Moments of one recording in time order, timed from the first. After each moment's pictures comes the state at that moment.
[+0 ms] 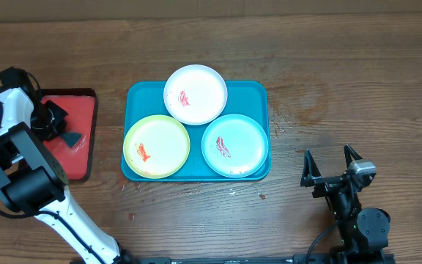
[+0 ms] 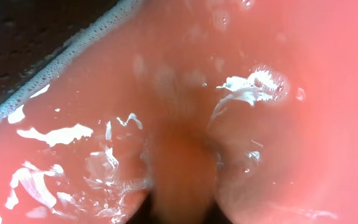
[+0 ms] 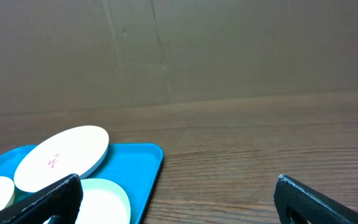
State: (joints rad) left arm 0.53 2.21 1.66 -0.92 -0.04 -0.44; right arm 0.13 0.01 0.02 -0.04 -0.05 0.16
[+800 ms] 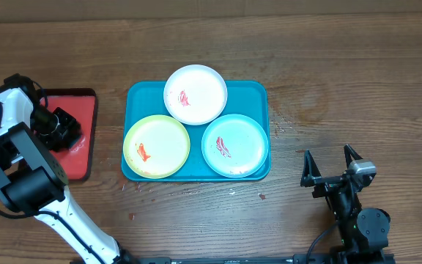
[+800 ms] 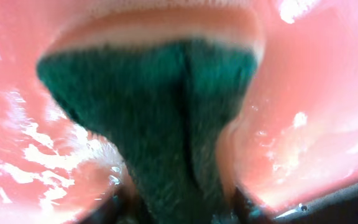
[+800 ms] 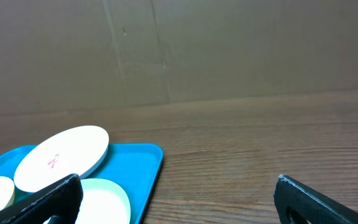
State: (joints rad) left arm 0.53 2.21 1.66 -1.11 0.11 -0.43; right arm 0.13 0.01 0.02 -0.04 -0.05 0.15
